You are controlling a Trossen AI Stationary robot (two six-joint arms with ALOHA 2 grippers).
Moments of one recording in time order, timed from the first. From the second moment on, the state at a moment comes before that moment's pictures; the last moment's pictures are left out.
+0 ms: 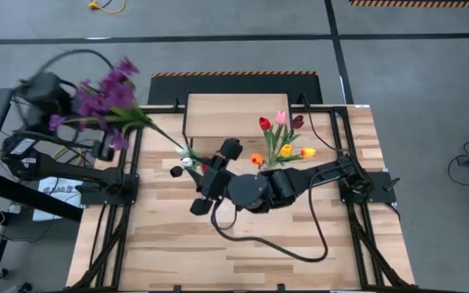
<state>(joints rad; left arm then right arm) 0.20 0.93 1.59 -0.48 0.39 0.12 0.36 2.12 2.36 -0.38 0.87 -0.28</state>
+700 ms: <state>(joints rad) 0.20 0.83 1.47 -0.62 -0.03 0.12 0.60 1.94 2.36 -0.67 0.91 -0.18</state>
